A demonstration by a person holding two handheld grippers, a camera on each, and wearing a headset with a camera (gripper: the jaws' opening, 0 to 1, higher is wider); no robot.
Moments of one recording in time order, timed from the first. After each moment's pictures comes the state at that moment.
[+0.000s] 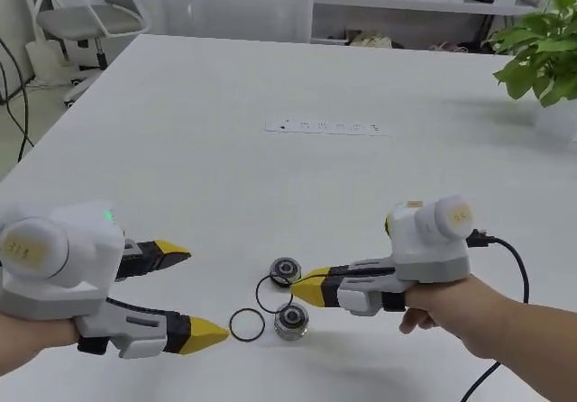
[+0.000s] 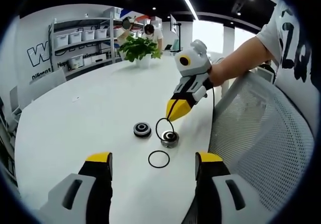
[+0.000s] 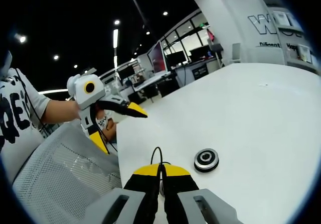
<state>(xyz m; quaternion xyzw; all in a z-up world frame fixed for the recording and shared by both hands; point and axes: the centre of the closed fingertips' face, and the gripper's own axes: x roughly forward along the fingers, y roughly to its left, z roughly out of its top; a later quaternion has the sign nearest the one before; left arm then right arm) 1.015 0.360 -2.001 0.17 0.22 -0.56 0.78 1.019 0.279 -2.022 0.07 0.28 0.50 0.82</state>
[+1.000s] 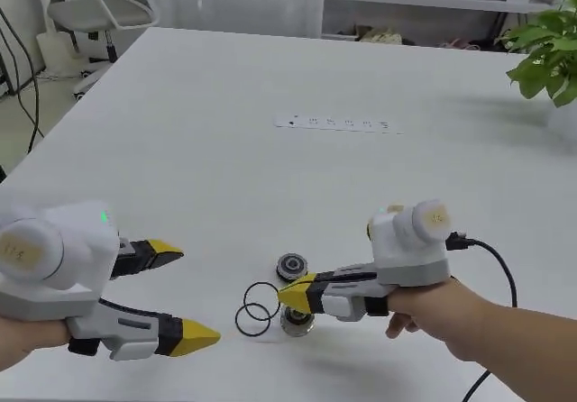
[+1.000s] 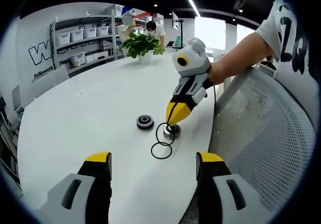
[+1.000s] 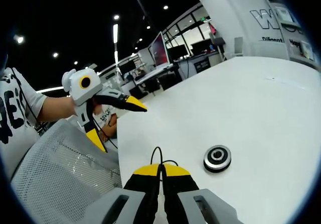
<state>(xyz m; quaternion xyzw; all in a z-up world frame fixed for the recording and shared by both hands) 1.014 0.375 -2.007 0.18 0.23 -0.55 0.79 1.017 0.302 -2.038 0.06 0.30 0.50 0.81</state>
